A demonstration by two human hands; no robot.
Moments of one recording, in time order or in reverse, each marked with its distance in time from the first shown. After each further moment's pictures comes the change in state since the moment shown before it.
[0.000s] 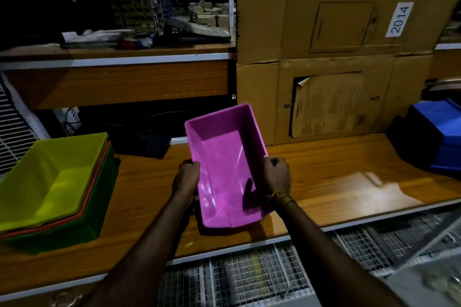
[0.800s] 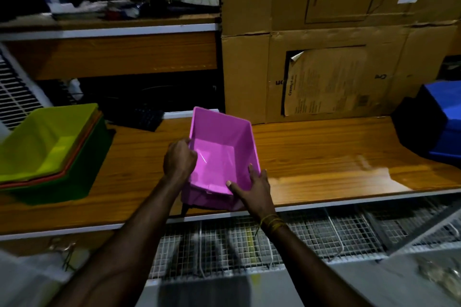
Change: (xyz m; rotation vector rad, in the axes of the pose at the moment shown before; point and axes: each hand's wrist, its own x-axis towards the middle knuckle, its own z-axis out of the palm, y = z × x) left_hand -0.108 0.052 0.065 0.627 0.304 0.294; right_hand -0.048 0.101 -0.071 -0.142 -0.481 -0.141
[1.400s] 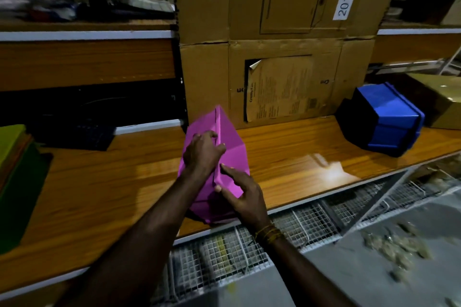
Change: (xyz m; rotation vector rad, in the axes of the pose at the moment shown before) left_hand 0.018 0.100 0.047 -0.126 -0.184 0.262; right_hand -0.005 -0.020 -0.031 0.156 0.254 -0.486
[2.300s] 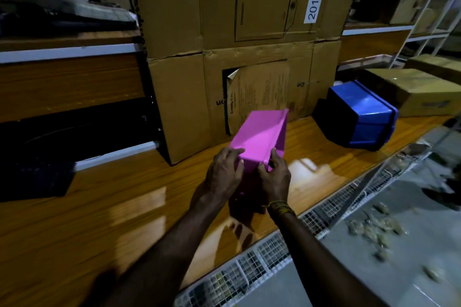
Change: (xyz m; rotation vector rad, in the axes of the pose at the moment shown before) left_hand 0.055 0.008 0.080 -0.222 -0.123 0.508; right_hand 0.113 0.069 -0.037 -0.234 0.568 0.427
